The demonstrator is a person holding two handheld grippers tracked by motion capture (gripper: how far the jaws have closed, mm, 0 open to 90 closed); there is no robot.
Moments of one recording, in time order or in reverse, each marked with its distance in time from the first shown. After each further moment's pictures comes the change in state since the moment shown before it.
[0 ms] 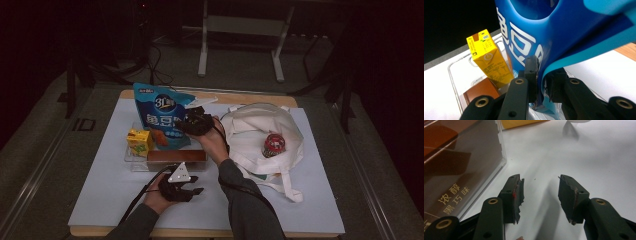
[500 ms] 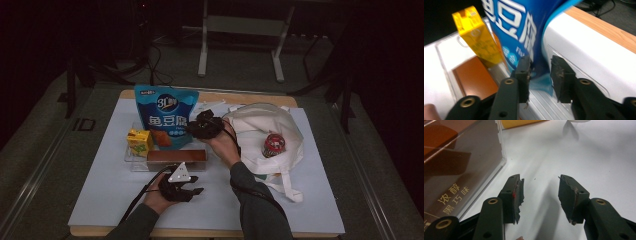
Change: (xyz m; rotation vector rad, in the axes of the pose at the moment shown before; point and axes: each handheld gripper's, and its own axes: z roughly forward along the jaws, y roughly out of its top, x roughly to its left) left arm 0.001 0.000 0.000 0.006 -0.004 -0.001; right arm -0.014 -0.017 -0.018 0.089 -0.055 -0.030
